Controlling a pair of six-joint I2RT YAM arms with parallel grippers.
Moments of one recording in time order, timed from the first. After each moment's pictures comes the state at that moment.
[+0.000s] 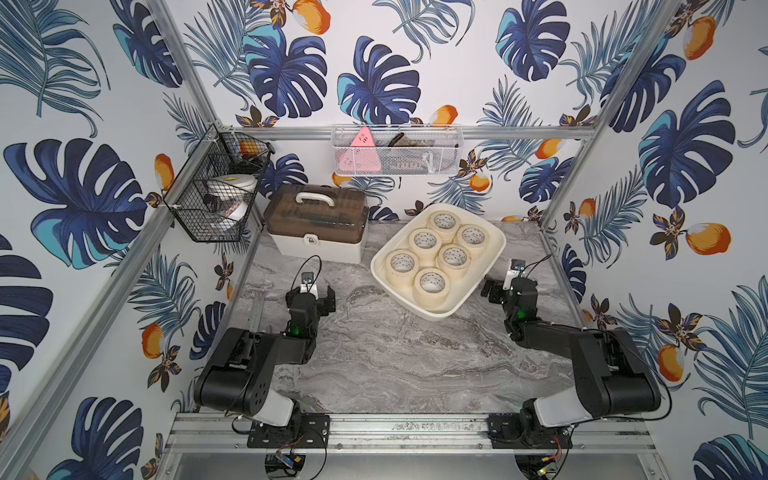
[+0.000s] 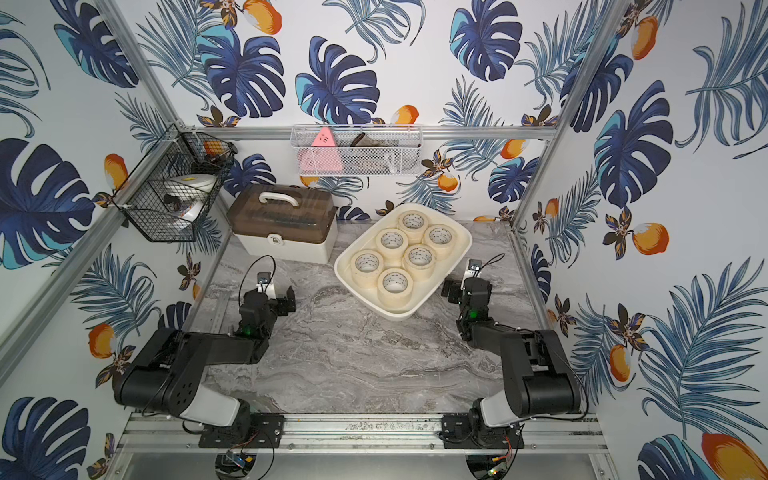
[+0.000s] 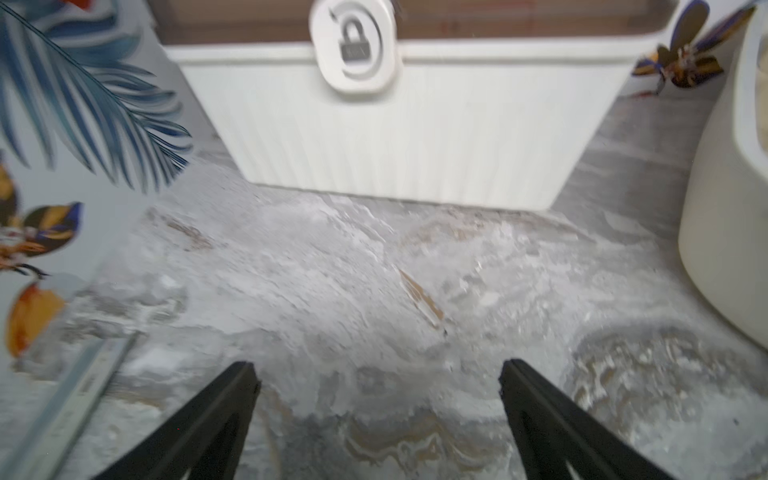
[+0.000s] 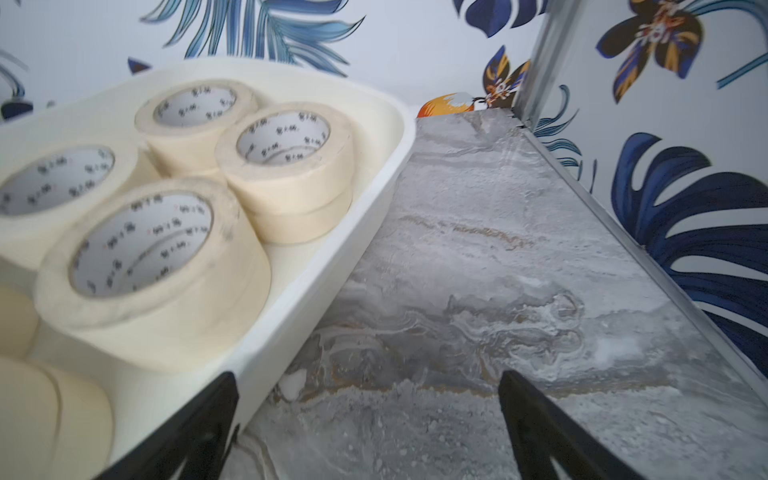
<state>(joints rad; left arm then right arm) -0.10 1.44 0.34 0.81 -0.31 -0.04 0.09 1.45 0.56 0.50 0.25 0.17</state>
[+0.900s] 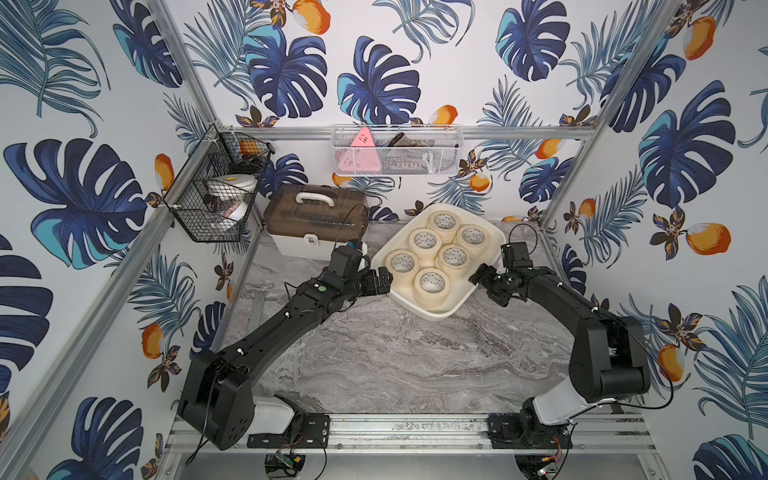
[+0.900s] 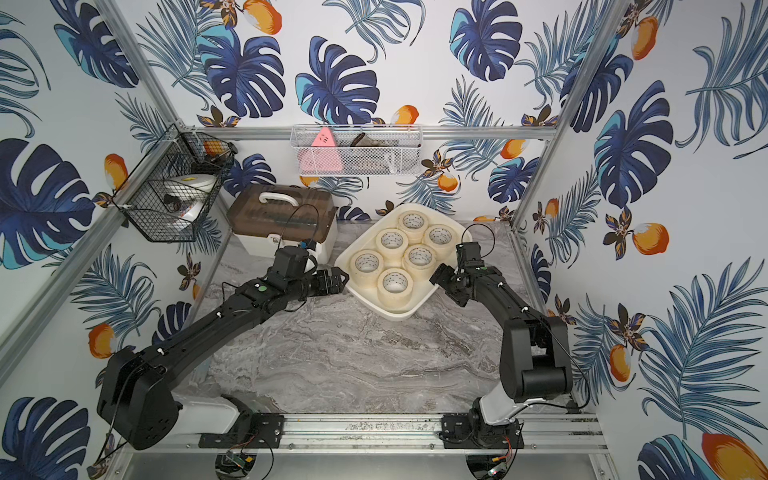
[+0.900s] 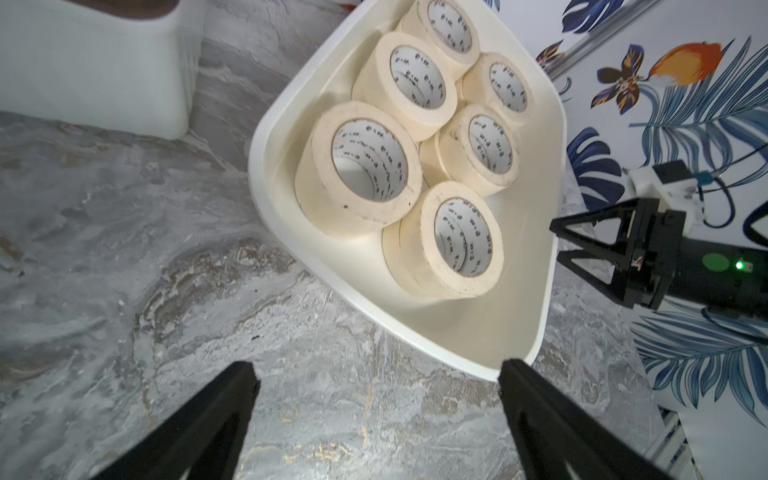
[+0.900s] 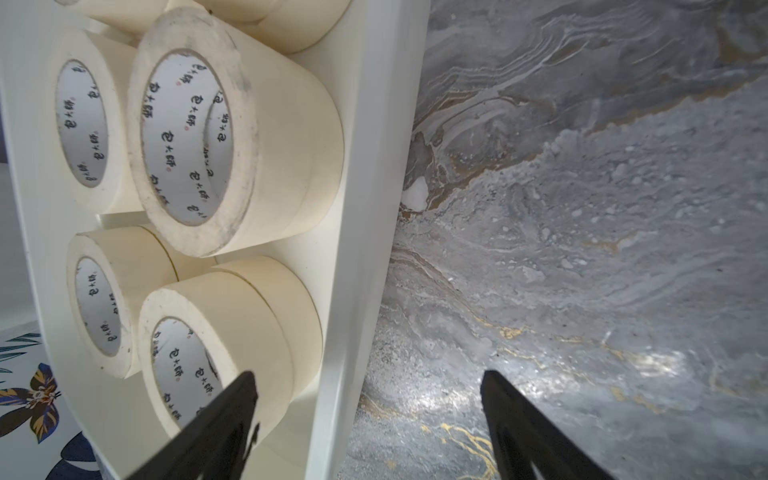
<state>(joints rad) -0.46 1.37 1.04 -0.37 0.11 -0.55 0.12 1.62 1.09 -0.51 -0.18 0.71</state>
